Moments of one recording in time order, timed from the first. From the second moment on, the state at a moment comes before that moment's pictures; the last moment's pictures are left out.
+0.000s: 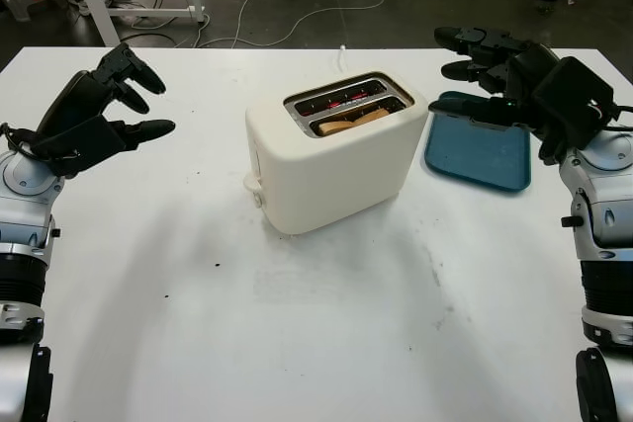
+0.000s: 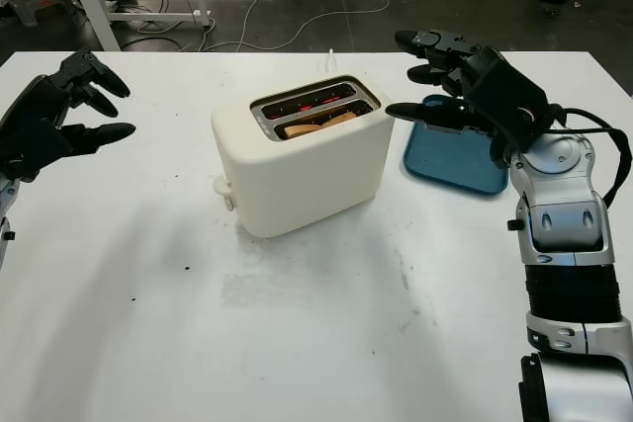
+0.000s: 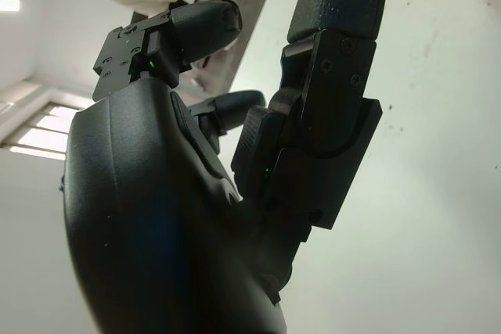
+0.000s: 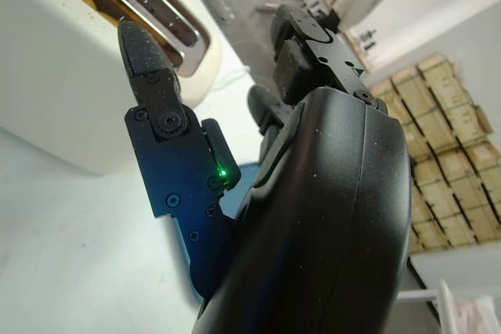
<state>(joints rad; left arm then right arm) -0.56 0.66 0.10 0.54 0.09 -0.35 -0.34 -0.56 -0.53 -0.09 0.04 0.03 0.33 0.44</state>
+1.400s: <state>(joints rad) -0.57 0.65 0.10 0.54 0.09 -0.36 -0.34 -0.56 -0.53 -0.09 0.04 0.03 0.33 0.43</state>
